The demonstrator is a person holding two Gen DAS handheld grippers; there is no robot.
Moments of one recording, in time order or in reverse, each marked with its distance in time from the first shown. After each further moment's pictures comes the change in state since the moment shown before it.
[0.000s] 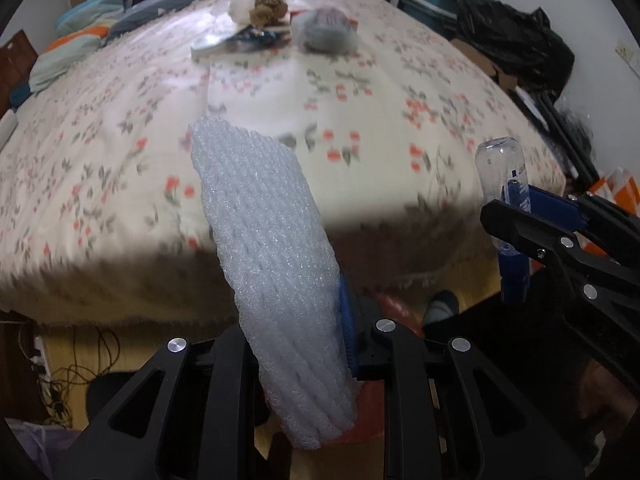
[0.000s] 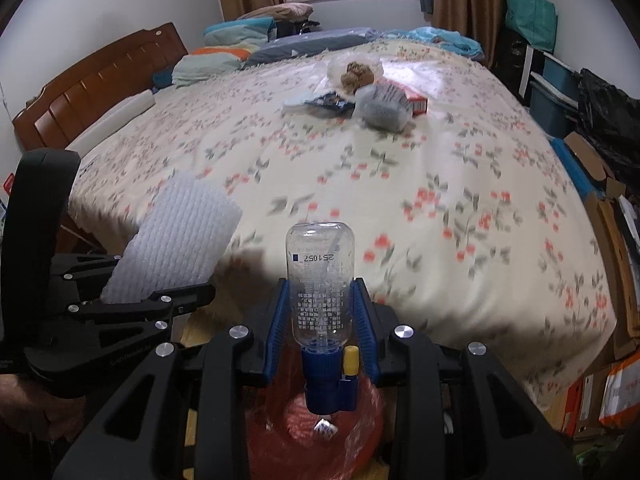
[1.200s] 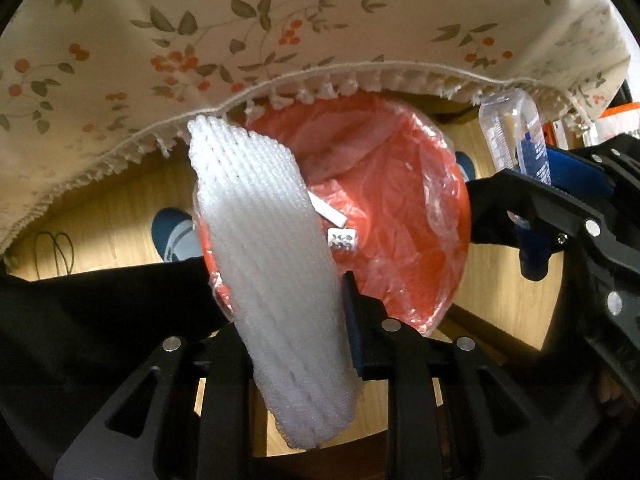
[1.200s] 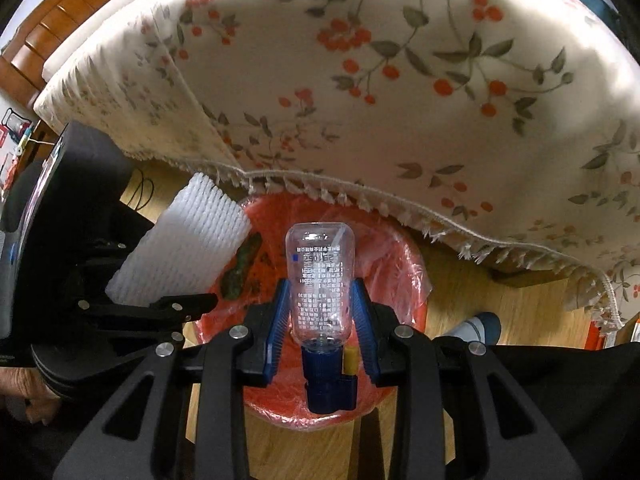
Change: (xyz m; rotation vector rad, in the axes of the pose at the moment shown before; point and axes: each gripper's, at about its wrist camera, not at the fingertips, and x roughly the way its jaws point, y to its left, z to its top) left arm 0.158 0.004 -0.120 -0.011 0.496 -0.078; right arm 0.122 0.007 -0.124 -0.007 0.404 0.022
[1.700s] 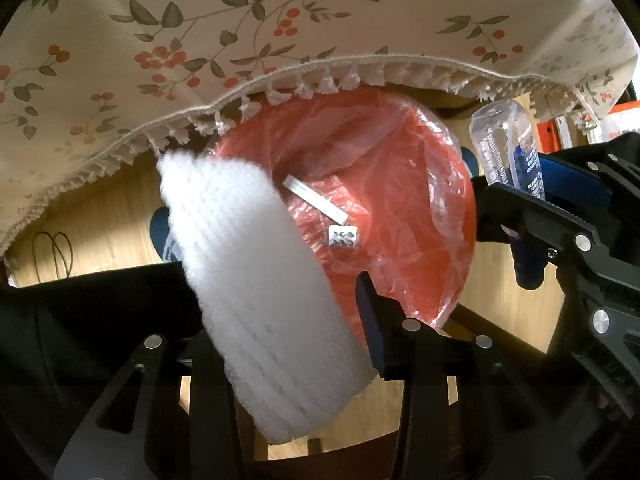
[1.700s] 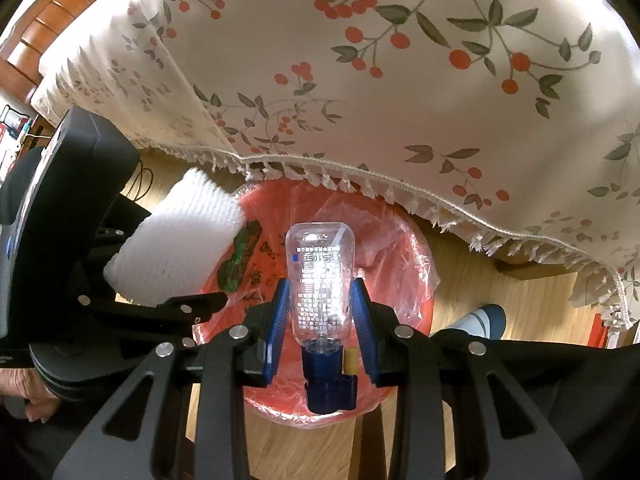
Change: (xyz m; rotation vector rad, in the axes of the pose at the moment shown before) left arm 0.013 -0.003 0.009 0.004 0.022 0.006; right arm 0.013 -0.002 0.004 0.007 0.045 0.013
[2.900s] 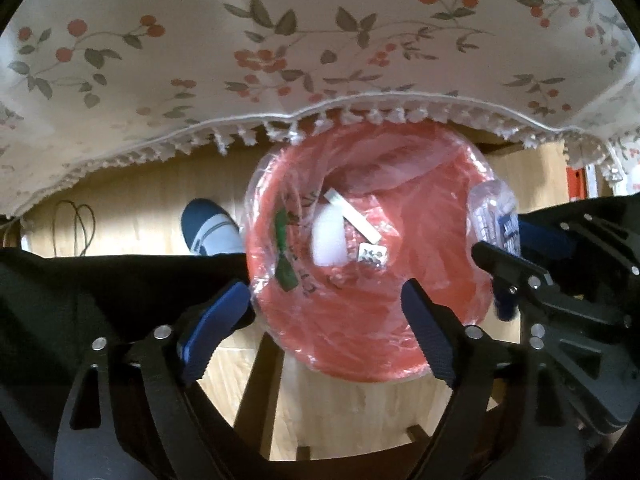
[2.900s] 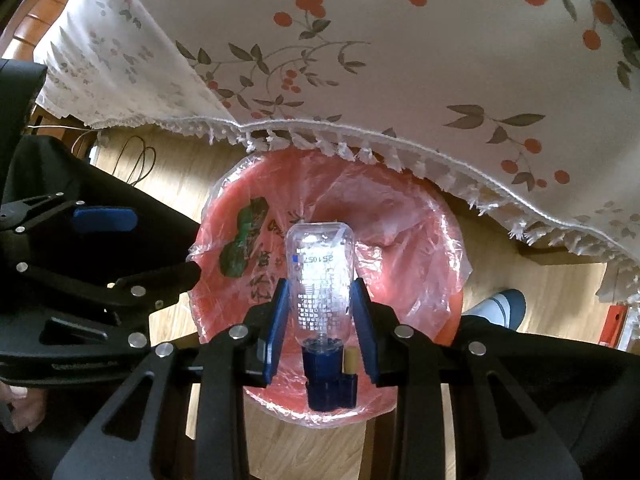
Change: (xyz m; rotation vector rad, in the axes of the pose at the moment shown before) left arm -0.018 0.036 -0.001 -0.155 -0.051 0.079; right arm 0.044 0.003 0.002 0.009 0.113 0.053
